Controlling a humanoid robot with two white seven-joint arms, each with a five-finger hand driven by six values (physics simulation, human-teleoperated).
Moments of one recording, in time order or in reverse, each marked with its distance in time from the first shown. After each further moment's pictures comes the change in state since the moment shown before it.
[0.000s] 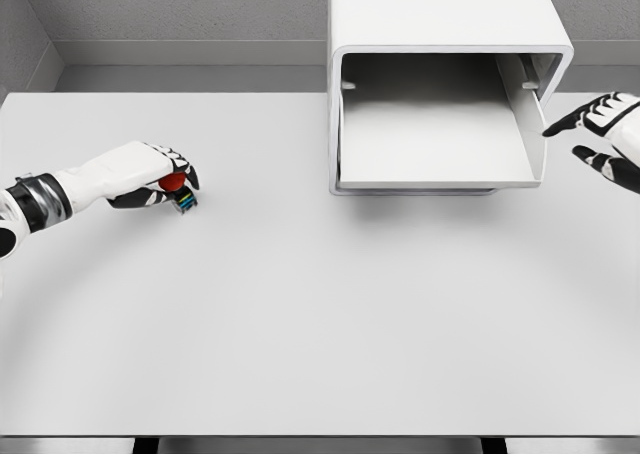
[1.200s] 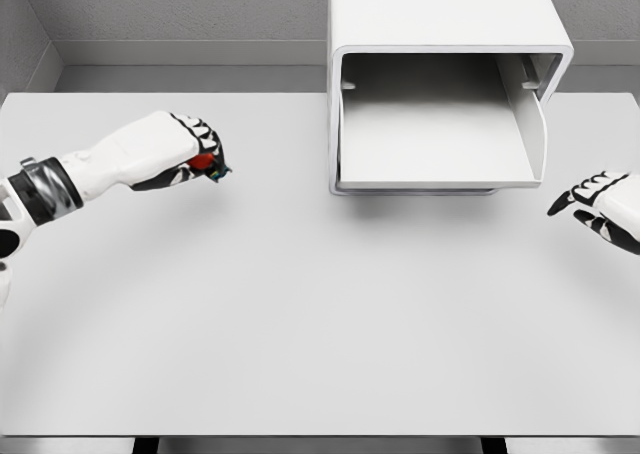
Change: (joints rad) left arm 0.032 -0.029 0.028 -0.274 0.029 0.000 0.000; right arm 0.156 -0.032 0.001 0.049 0.075 0.000 0.024
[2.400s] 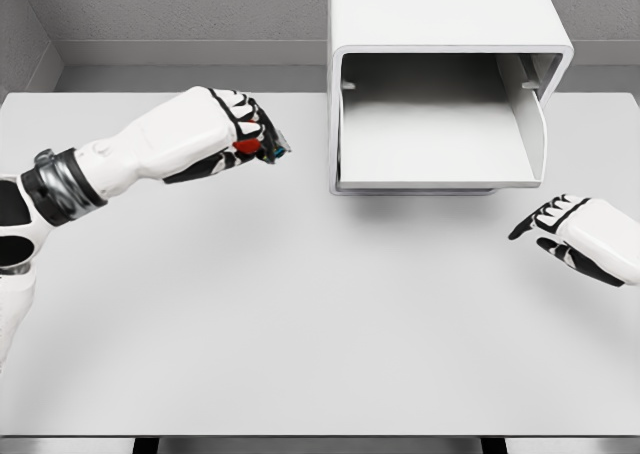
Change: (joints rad) left arm -0.003 -0.086 -0.001 -0.174 0.141 0.000 0.000; right arm 0.081 0.051 0.009 -0.132 0.009 0.000 0.002
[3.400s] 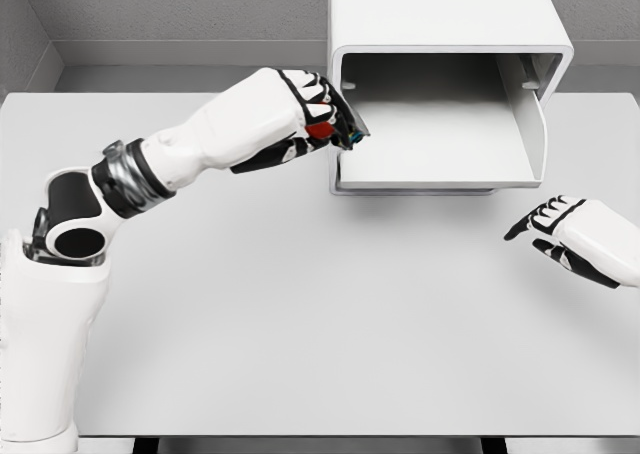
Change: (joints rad) left arm -0.054 -0.224 -0.044 0.004 -0.018 0.000 0.000; right arm 0.000 0.013 0.001 -0.005 0.000 0.000 0.000
